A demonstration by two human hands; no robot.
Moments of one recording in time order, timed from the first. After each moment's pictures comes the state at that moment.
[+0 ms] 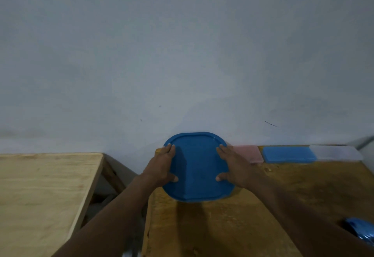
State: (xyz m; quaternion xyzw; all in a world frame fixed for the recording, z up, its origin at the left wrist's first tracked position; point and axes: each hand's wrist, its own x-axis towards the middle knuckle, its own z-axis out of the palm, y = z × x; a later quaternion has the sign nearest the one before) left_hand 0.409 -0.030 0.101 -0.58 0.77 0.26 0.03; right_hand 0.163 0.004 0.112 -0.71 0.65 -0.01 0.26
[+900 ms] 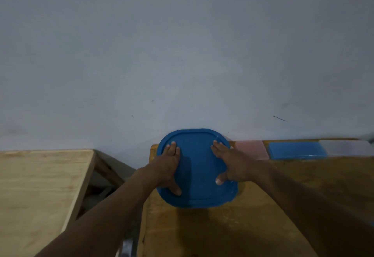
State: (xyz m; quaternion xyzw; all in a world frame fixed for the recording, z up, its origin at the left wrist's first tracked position) left_hand 0.387 -0.054 0.096 -0.50 0.80 0.25 0.21; right_hand 0.154 -0.037 0.097 -0.76 0.56 0.11 0.31
